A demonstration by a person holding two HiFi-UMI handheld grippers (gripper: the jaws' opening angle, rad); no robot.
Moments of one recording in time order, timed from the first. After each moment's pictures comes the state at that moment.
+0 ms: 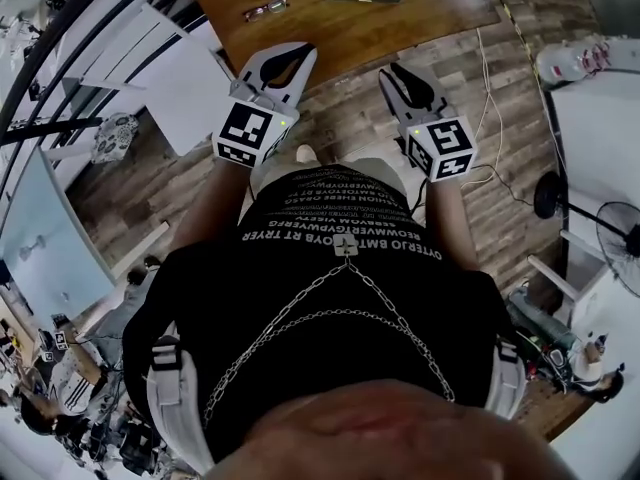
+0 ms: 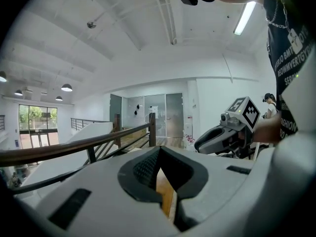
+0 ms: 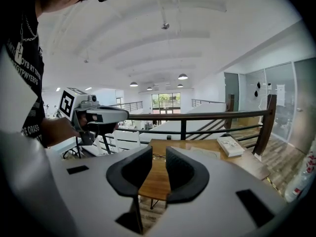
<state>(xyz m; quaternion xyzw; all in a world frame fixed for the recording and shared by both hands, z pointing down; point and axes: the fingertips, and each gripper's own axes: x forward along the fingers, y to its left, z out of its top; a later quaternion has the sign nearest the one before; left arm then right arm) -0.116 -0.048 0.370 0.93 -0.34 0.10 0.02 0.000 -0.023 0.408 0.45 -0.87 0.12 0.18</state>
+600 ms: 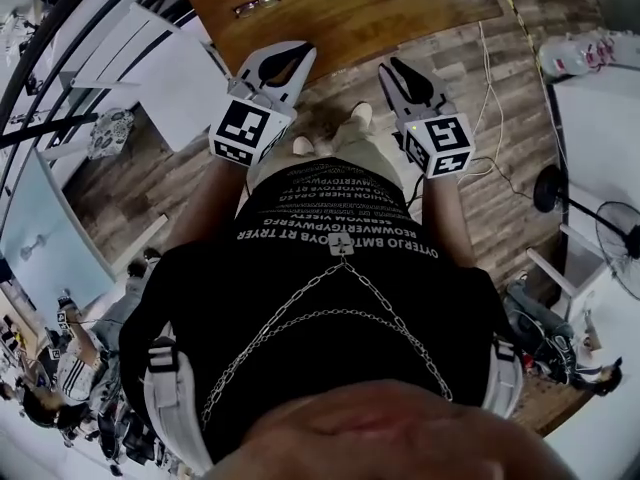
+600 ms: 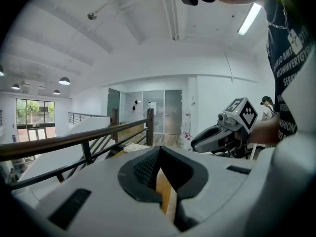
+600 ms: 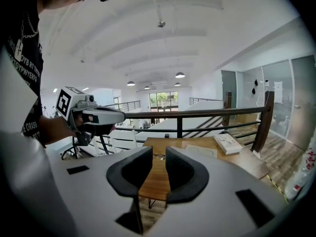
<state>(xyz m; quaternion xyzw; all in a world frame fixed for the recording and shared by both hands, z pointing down) -0.086 -0.074 0.394 0.94 -0.32 0.12 0.06 0.029 -0.057 0.426 0.46 -0.86 0.13 0.18</state>
